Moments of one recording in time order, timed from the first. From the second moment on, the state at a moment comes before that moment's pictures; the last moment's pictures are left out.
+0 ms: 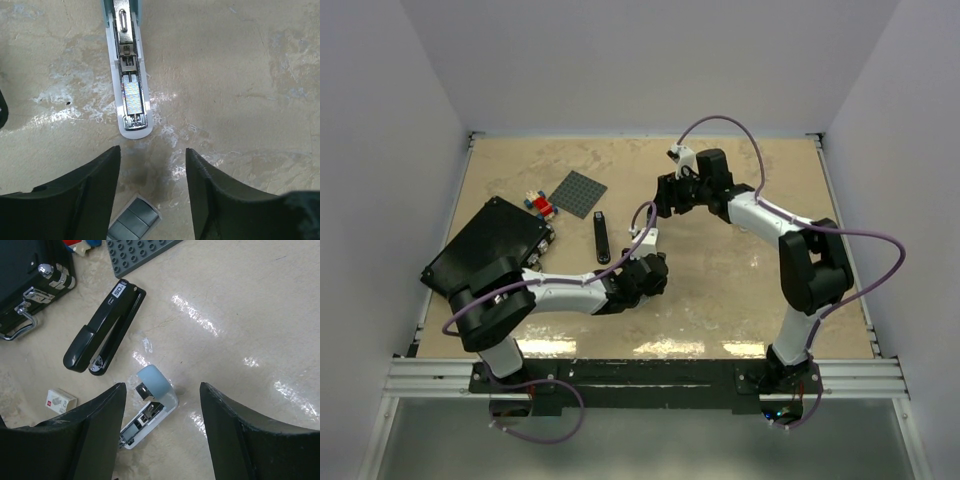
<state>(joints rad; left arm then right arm) -1.06 1.67 0.83 0.06 -0.56 -0.70 0.40 1.82 1.28 -0.09 -0.50 0.15</state>
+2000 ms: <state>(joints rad) -0.95 1.75 0.76 0.35 -0.48 -0.58 0.40 1.84 1.23 0.01 -0.58 0.19</state>
